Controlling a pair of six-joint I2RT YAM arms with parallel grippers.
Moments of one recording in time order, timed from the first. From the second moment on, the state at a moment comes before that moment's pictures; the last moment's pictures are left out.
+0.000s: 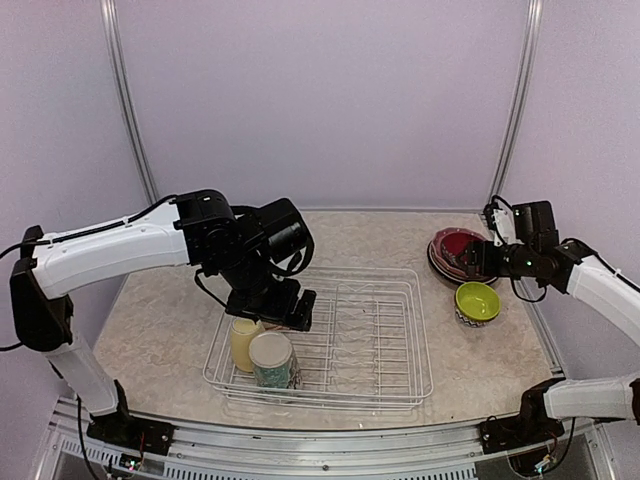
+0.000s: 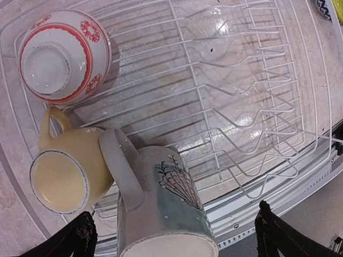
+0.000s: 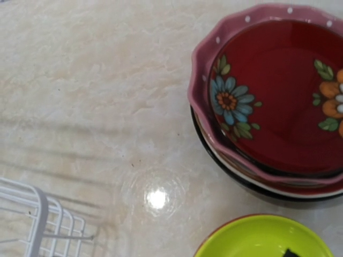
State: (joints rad) left arm -1.08 1.67 1.61 -1.17 -0.05 -0.72; right arm 0.24 1.07 0.83 -0.42 -0.06 0.22
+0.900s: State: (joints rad) left arm -1.18 1.78 1.56 -1.26 -0.05 -0.92; right arm 0.24 1.03 0.83 -0.42 -0.07 0.18
